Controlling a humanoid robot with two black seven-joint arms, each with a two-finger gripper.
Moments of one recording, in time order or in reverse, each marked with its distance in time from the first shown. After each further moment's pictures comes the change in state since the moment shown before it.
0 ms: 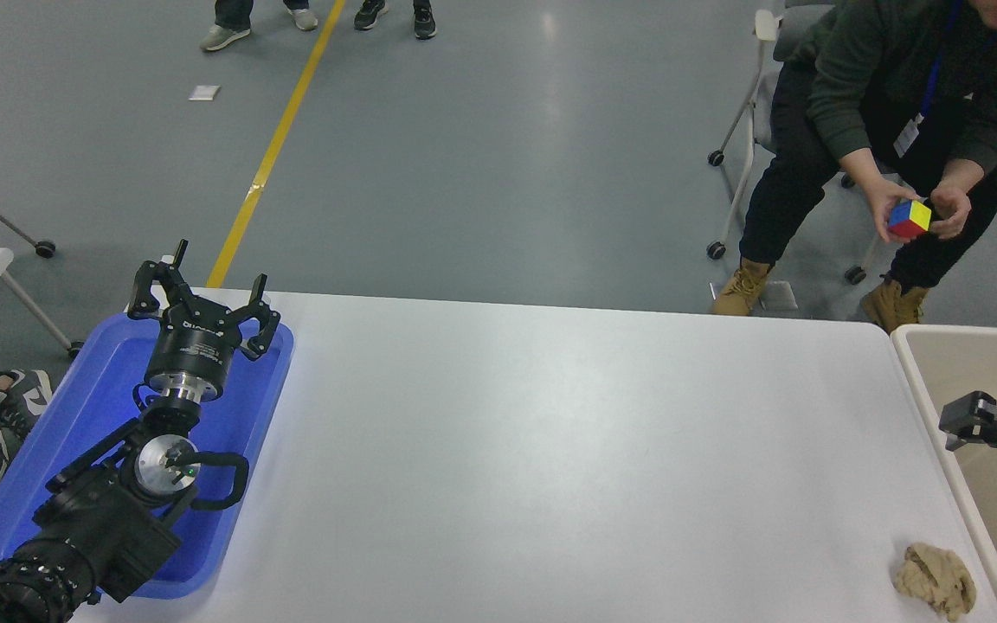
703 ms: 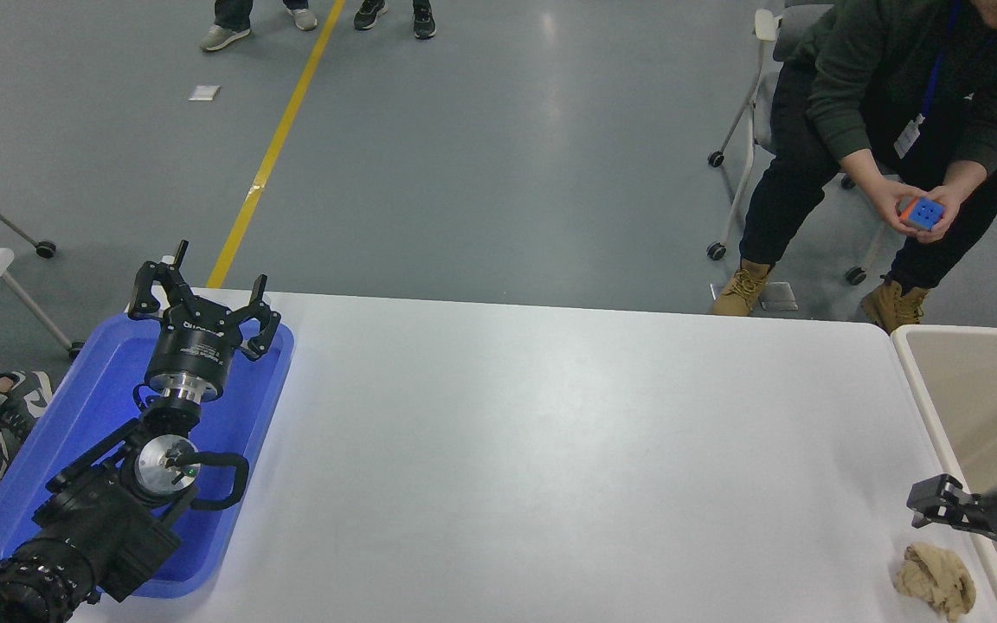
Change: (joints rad) left arm 0.000 0.000 0.000 0.000 0.000 0.000 0.000; right arm -0.245 -0.016 0.191 0.014 -0.002 -0.100 0.001
